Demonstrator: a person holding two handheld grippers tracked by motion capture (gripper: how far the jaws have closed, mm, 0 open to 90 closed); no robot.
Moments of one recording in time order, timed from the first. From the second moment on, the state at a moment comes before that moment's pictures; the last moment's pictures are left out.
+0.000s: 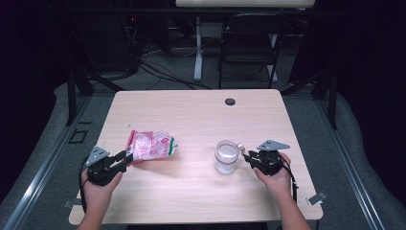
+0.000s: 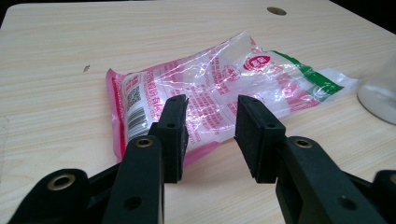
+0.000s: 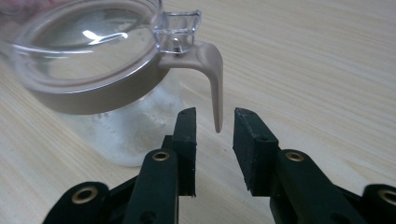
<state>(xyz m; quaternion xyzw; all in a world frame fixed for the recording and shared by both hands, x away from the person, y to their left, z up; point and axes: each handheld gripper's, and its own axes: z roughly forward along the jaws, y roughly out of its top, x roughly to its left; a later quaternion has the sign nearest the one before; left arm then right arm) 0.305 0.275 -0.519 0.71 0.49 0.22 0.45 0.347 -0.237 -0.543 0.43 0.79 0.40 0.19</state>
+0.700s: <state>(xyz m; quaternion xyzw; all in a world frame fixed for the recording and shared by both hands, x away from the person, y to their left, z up) 0.283 0.284 -0.521 0.70 0.51 0.22 0.45 0.375 -0.218 -0.552 0.44 0.79 0.39 0.18</state>
